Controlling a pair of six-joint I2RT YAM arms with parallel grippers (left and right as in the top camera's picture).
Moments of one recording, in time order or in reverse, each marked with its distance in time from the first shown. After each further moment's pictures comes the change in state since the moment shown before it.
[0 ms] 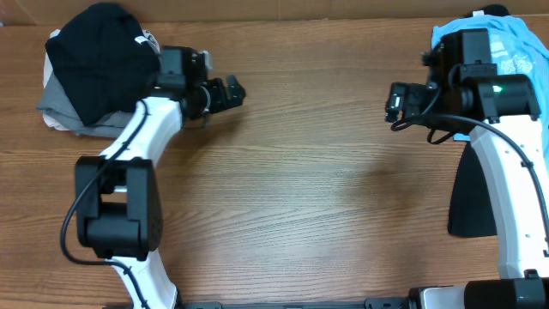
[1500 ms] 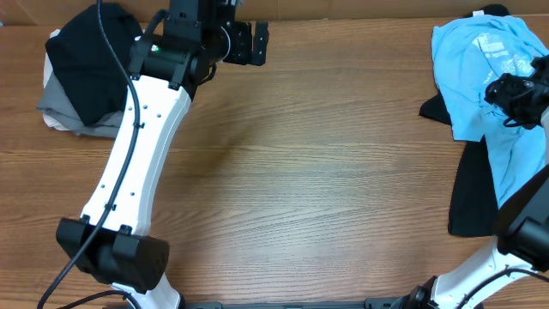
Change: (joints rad) left arm -0.174 -0.161 0.573 -0.460 -0.280 0.244; right arm -0.558 0.433 0.006 0.512 -0.127 -0.089
